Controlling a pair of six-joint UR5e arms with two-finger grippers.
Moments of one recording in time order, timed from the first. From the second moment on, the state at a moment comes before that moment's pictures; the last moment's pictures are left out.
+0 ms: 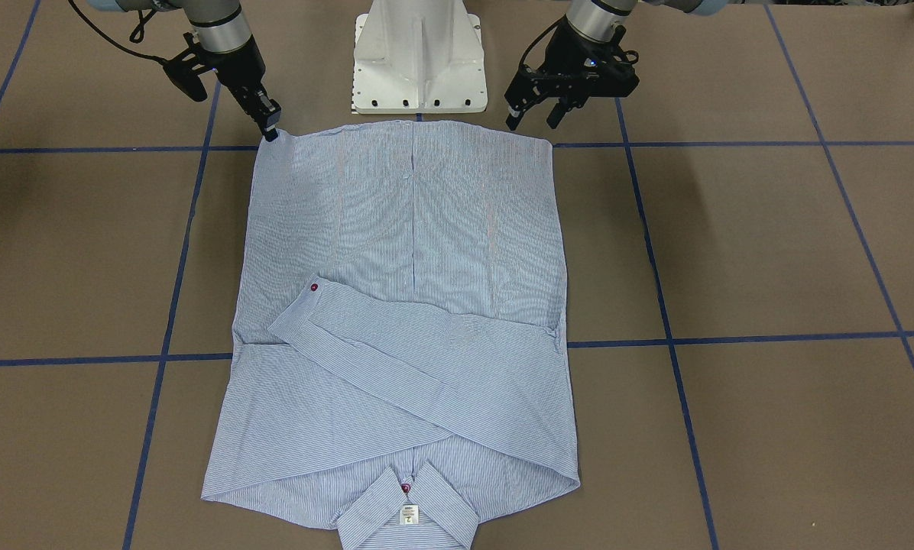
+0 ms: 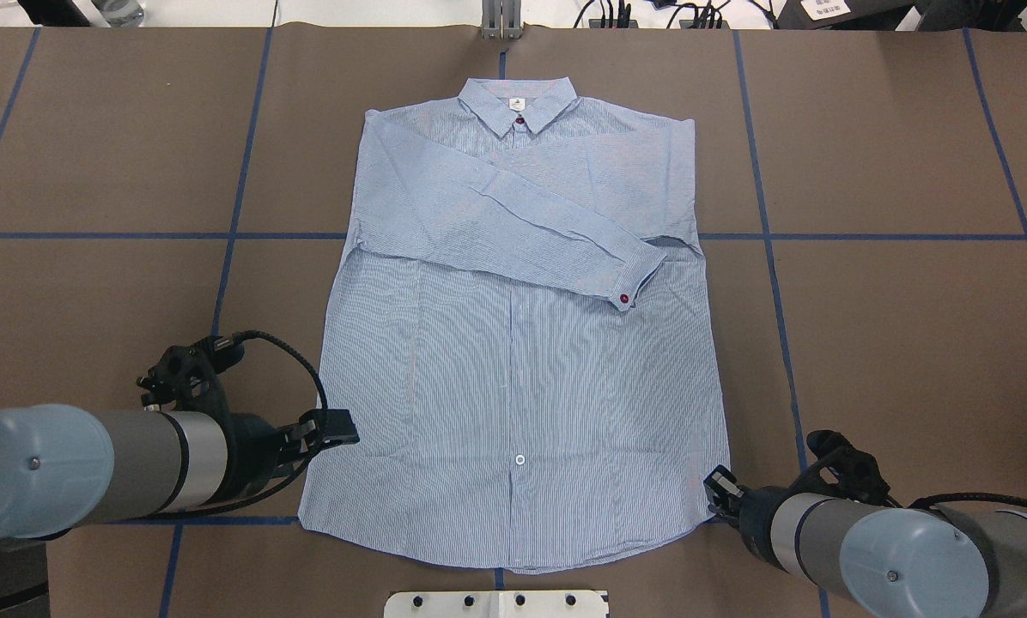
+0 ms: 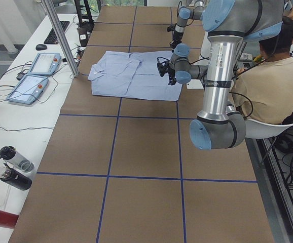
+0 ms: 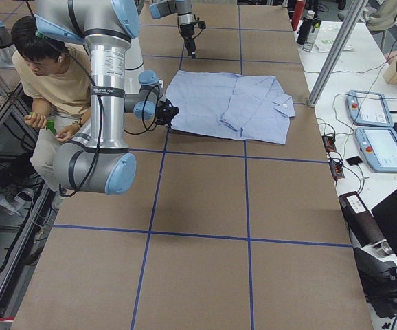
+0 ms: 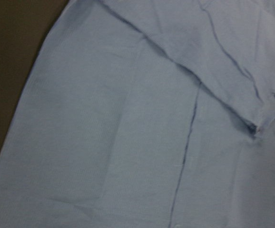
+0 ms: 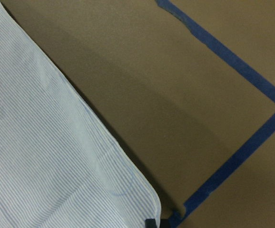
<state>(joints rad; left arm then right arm) -0.28 -1.66 -2.18 -1.97 -1.64 -1.82 0.10 -1.64 2.18 -1.23 1.46 2.33</state>
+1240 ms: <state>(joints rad) -0.17 -1.65 -2.03 -1.97 -1.63 -1.91 0.10 -1.65 2.18 -1.23 1.46 2.32</state>
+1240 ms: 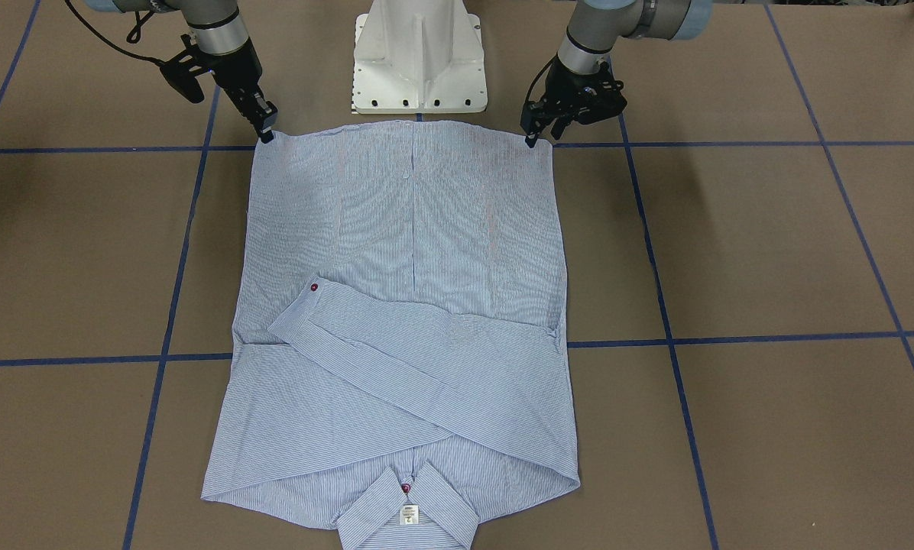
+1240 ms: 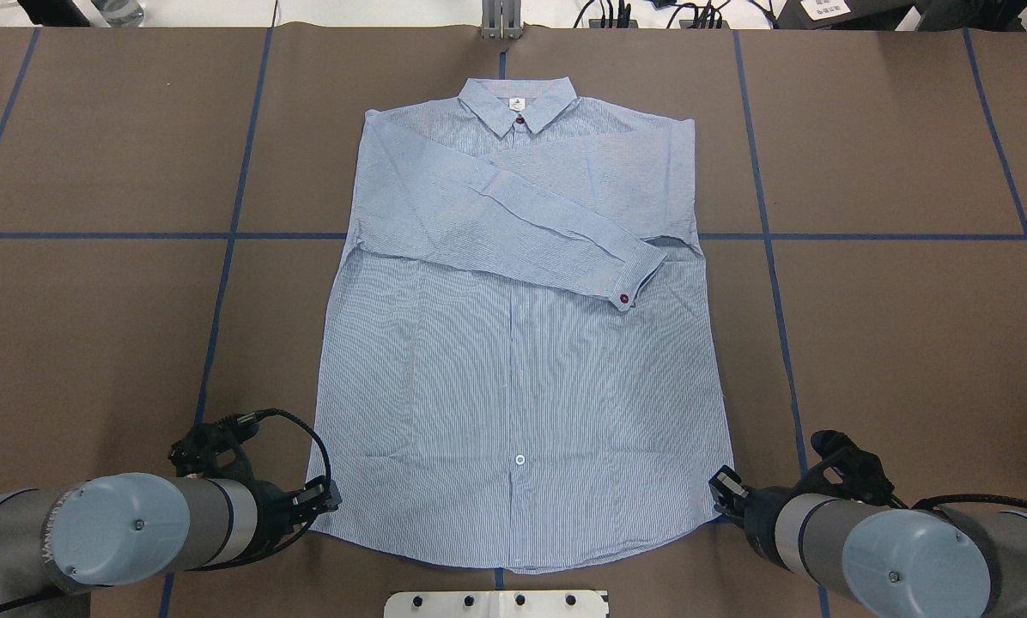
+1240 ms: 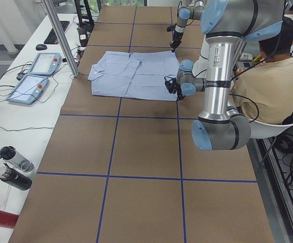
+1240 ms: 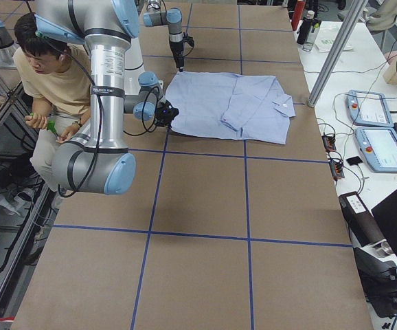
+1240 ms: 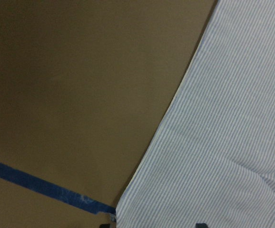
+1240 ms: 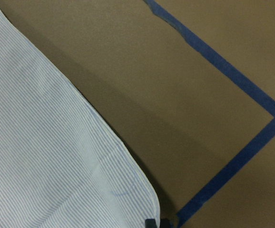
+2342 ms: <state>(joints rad) -0.18 -1.65 -2.04 -1.97 -1.61 -1.91 0.10 -1.66 2.17 -1.23 1.46 2.32</state>
